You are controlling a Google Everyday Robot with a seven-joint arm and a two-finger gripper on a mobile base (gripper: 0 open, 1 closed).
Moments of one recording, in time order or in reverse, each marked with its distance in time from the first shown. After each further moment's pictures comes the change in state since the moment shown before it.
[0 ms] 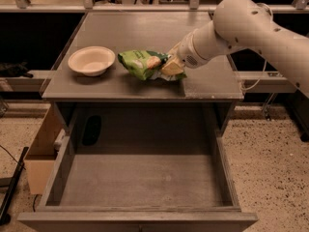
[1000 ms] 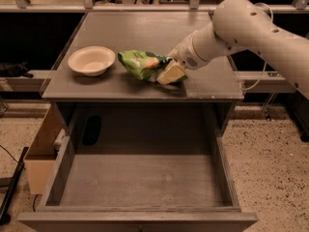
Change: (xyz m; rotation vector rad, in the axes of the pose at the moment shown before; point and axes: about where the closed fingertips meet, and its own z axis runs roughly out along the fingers) arm 0.000 0.000 0.000 0.000 0.000 0.000
